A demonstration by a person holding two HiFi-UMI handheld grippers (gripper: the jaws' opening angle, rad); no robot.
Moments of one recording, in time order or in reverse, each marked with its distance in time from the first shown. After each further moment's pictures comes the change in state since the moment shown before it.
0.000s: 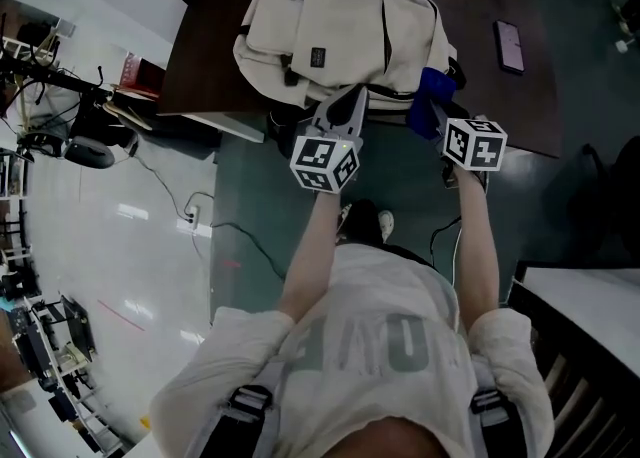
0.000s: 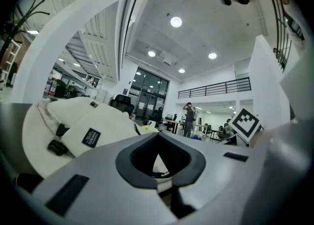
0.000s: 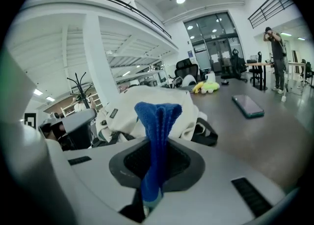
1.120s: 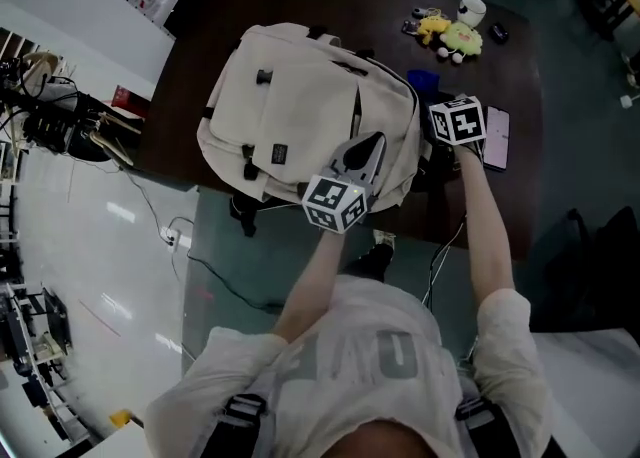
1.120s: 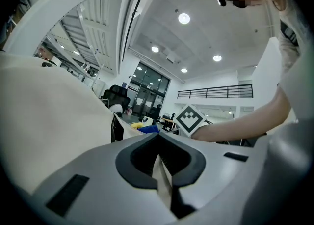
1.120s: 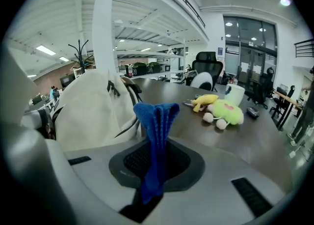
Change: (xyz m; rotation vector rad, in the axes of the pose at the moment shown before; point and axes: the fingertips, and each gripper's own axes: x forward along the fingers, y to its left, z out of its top) left arm 0.182 -0.005 -0.018 -0.098 0.029 -0.040; right arm 0.188 -0.155 0.135 -0.386 0.208 0.049
